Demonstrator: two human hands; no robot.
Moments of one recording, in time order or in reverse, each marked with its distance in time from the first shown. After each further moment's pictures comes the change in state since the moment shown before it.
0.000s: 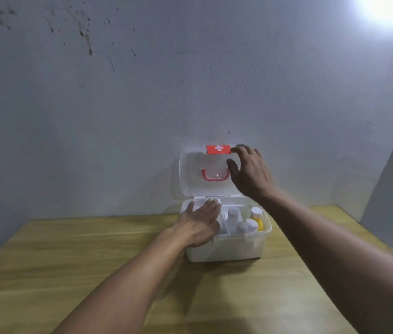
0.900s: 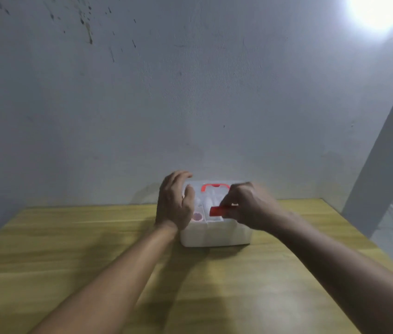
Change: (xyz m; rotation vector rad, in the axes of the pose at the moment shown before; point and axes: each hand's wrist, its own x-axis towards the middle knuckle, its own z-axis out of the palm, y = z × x) left_hand -0.028 -0.003 -0.007 -0.600 0.987 -0.103; right_hand -0.082 -0.027 -0.044 -0.198 -0.460 -0.194
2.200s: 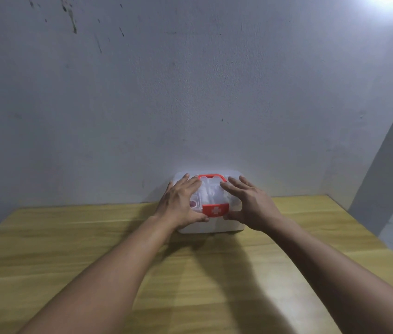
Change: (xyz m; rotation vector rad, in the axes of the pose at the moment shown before) left_hand 0.016 -0.031 0.029 0.413 -0.521 0.057; right_hand 0.021 0.056 0.061 0.063 0.014 0.127
